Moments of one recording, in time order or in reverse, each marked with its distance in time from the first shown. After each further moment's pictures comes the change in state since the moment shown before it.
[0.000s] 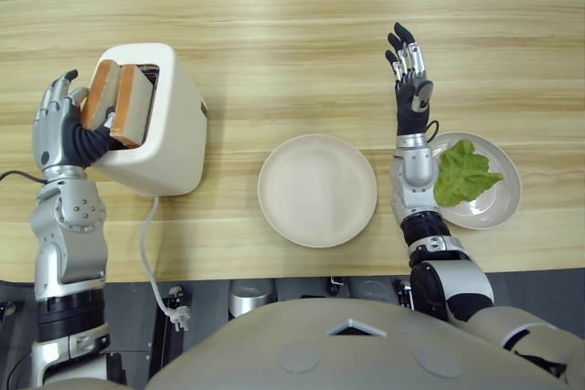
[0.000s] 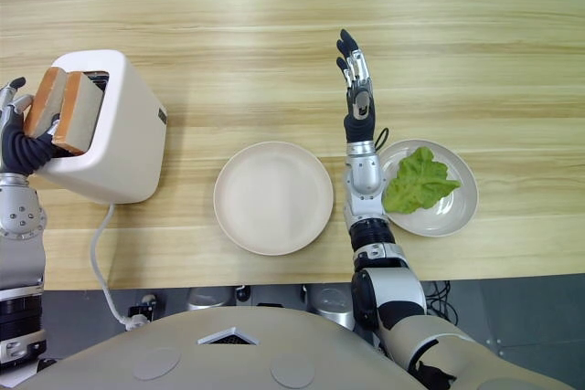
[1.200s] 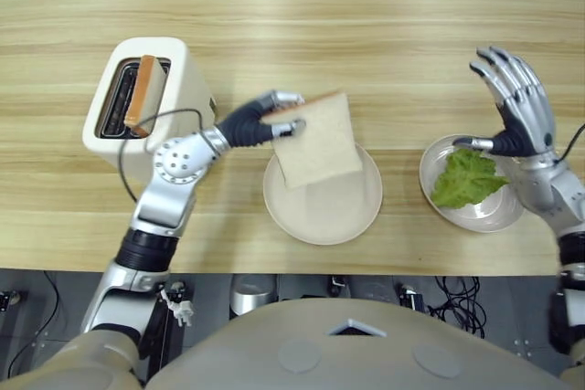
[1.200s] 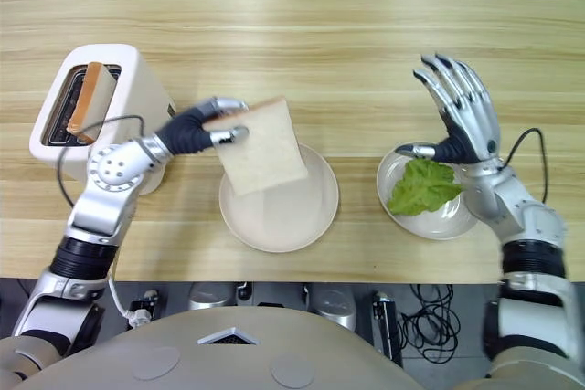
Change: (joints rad) left arm -0.342 -0.132 -0.601 0.181 -0.679 -0.139 -0.737; right arm 0.143 -0.812 0.104 0.058 -1.133 0.109 -1.029
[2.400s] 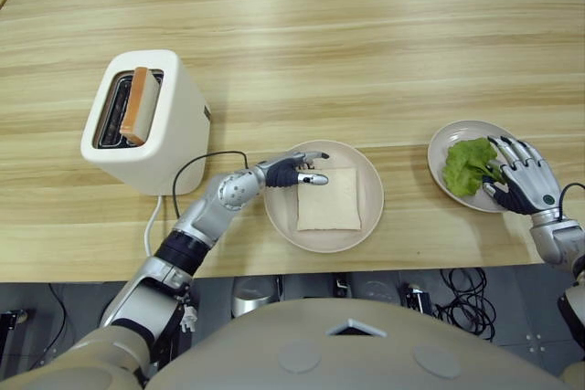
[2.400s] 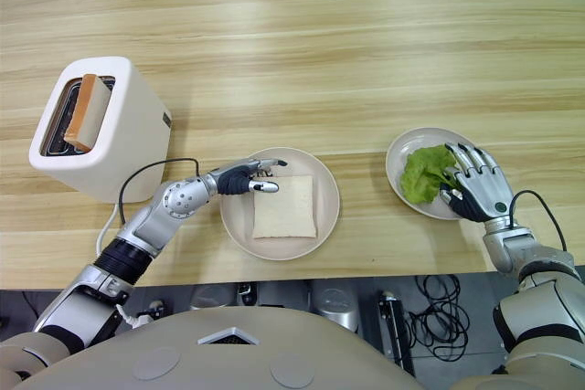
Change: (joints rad) left arm -0.037 -0.042 -0.192 0.260 0.537 -0.149 0.236; right arm -0.079 -0.018 0.474 0.510 0.135 0.187 -0.137
